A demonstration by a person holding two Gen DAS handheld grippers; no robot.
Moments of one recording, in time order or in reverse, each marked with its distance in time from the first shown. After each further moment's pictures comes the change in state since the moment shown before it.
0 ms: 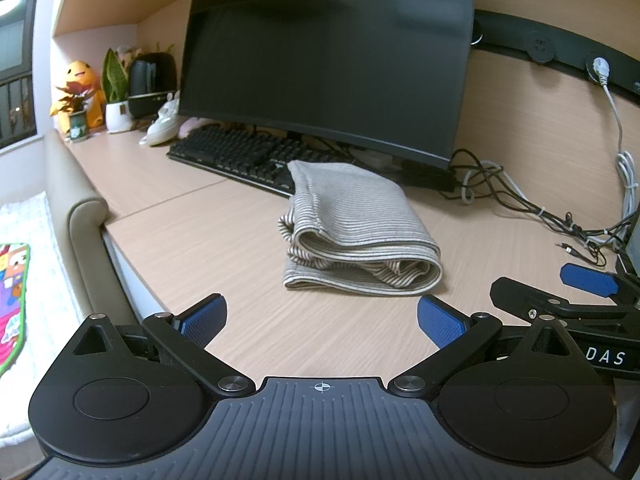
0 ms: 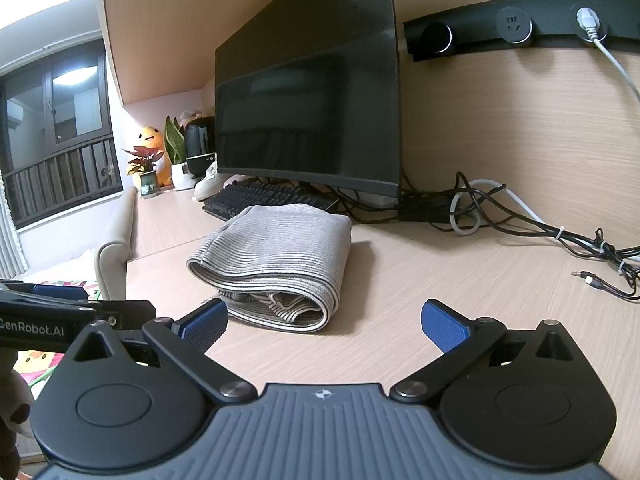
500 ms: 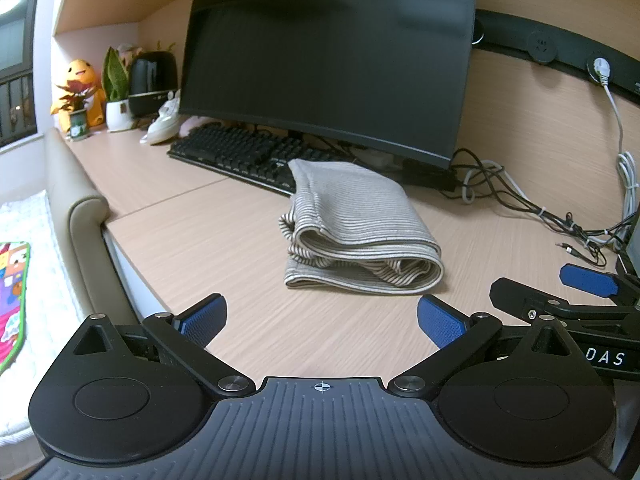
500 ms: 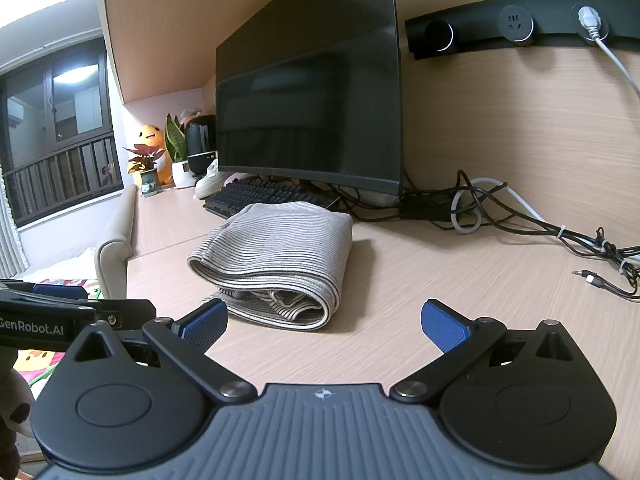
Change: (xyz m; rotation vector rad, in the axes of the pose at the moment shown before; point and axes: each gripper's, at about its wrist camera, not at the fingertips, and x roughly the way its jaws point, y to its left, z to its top) left arm 0.000 0.001 -0.001 -0.003 0.003 0.001; right arm 0.000 0.000 0.000 -0.003 0.005 0.003
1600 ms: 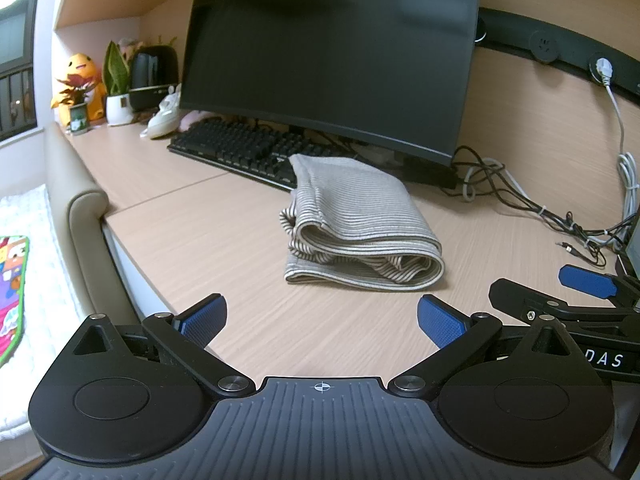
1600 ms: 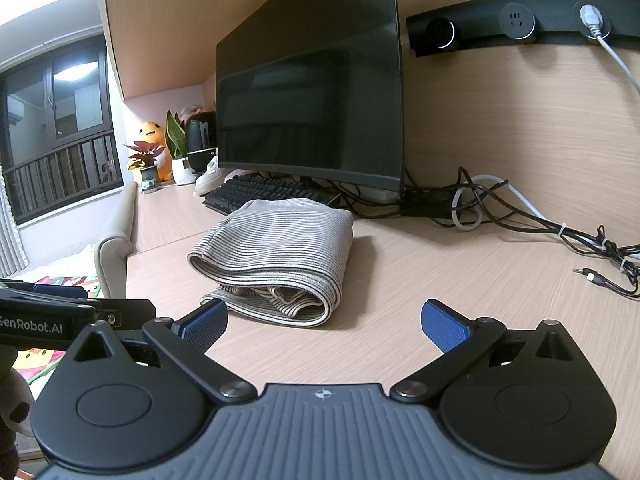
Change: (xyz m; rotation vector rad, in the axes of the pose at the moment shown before) left arm 0.000 0.002 -0.001 -0.014 0.014 0.001; right arm 0.001 0.001 0.000 -0.003 0.010 0.001
